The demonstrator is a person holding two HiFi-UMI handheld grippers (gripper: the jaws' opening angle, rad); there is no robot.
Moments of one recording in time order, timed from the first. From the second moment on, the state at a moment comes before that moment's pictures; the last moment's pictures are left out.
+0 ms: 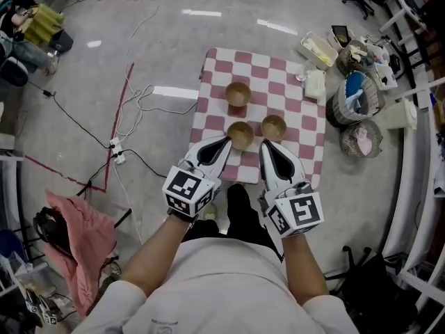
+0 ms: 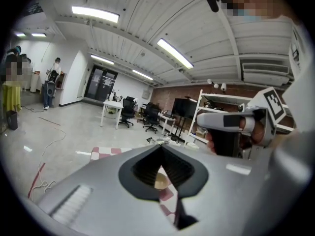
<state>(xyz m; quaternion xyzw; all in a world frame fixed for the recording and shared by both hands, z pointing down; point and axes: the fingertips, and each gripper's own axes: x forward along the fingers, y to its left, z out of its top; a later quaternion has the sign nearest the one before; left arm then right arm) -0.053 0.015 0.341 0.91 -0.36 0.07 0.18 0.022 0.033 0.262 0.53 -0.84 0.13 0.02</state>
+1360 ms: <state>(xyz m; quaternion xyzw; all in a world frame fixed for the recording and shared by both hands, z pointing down) -0.048 -0.045 0.618 0.83 -0.39 0.21 0.33 0.030 -0.062 0.448 0.49 -0.83 0.24 0.10</state>
